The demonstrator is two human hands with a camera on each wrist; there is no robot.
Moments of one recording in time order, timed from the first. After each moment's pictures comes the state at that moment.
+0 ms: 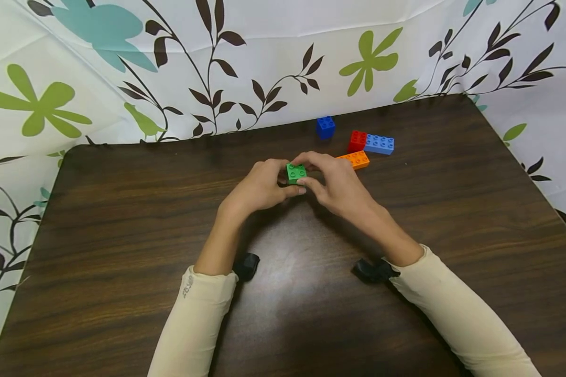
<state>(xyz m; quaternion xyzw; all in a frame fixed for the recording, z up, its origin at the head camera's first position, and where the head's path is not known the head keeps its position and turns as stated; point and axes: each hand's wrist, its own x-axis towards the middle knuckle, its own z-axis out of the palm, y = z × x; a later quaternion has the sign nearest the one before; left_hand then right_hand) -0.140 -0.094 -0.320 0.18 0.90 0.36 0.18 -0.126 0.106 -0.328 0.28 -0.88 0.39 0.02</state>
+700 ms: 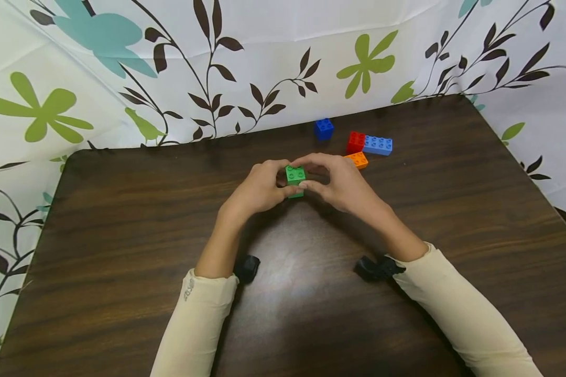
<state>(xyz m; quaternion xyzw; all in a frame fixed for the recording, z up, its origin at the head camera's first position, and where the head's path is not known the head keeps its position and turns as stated) -0.139 -0.095 -0.320 0.17 0.89 0.39 0.18 -0.132 0.115 -0.322 0.24 -0.87 0.42 -0.06</state>
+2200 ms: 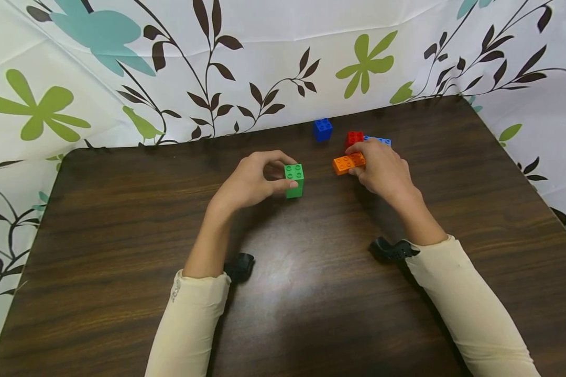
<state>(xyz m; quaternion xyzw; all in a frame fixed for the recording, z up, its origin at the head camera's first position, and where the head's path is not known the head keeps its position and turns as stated) -0.139 -0.109 -0.305 0.16 0.87 0.43 0.16 -0.158 0.174 -0.319 0.07 -0.98 0.19 -0.08</state>
